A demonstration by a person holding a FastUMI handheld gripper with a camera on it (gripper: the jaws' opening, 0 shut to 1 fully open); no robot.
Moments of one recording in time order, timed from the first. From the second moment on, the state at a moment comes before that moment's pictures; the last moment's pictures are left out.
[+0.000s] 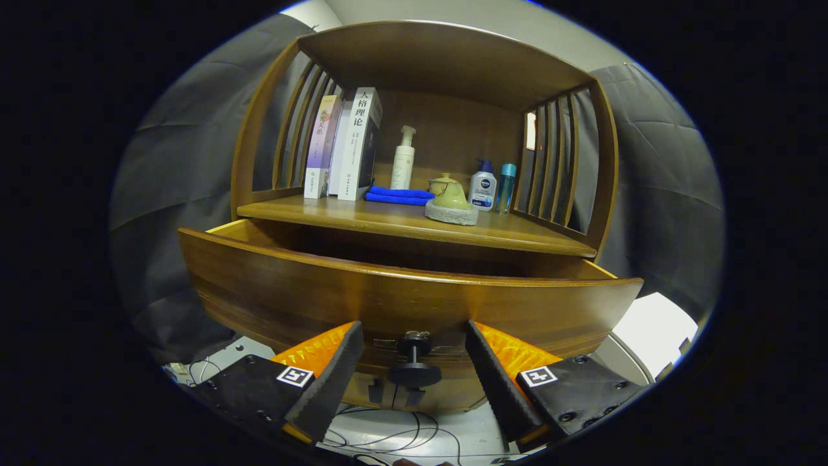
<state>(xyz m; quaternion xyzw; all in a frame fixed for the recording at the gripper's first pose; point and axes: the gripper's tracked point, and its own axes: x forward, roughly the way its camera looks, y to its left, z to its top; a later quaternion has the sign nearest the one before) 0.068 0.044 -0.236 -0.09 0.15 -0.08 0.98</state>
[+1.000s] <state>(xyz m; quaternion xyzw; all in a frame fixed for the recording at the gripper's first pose) 0.152 0.048 -0.238 -0.11 0.13 -0.09 0.98</state>
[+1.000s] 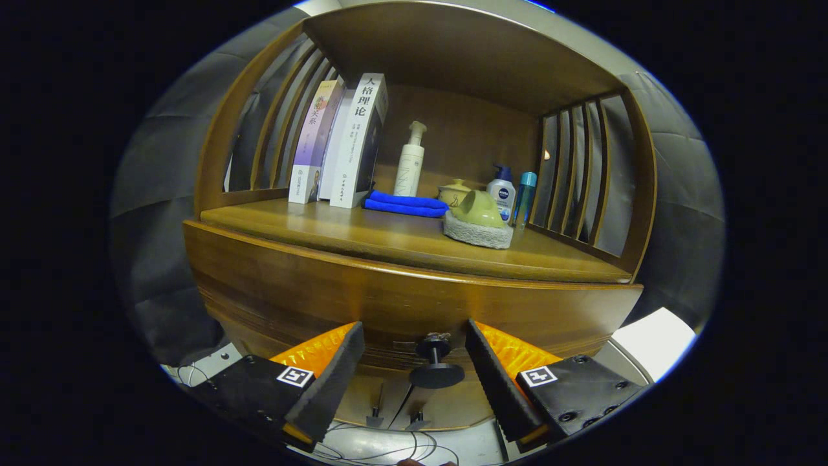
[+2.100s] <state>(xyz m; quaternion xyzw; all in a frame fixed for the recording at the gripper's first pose) 0.072 0.038 -0.083 -0.07 0.02 -0.05 1.00</state>
